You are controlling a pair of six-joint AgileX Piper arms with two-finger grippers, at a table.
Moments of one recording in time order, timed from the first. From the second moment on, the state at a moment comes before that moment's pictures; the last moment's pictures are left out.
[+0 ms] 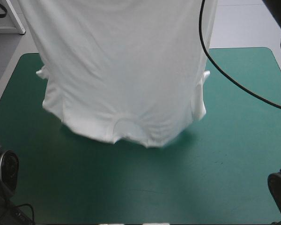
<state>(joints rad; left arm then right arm) 0.10 1.74 -2.71 -0.43 0.80 0.28 0.36 1.64 -2.59 -0.06 0.62 -0.06</state>
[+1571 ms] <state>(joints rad) -0.07 1.56 -1.48 -0.21 1.24 0.24 0.34 1.37 -1.30 -0.09 1.24 0.19</state>
